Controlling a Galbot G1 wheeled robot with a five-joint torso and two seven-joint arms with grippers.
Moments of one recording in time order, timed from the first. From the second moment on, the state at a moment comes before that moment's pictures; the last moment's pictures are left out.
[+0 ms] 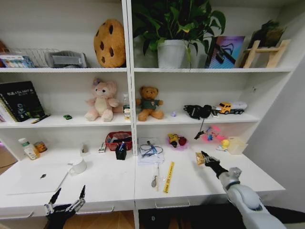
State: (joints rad) left arm 2.10 -1.56 -0.94 -2.33 -0.30 -0.17 0.16; right arm -1.14 0.95 0.57 1.64 0.64 -0.12 -0.16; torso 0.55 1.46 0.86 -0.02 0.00
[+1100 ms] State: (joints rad) left arm 2.10 -1.56 -0.94 -2.33 -0.30 -0.17 0.16; right arm -0.57 1.14 0.21 1.01 0.59 -0.03 -0.13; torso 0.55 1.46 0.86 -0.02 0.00
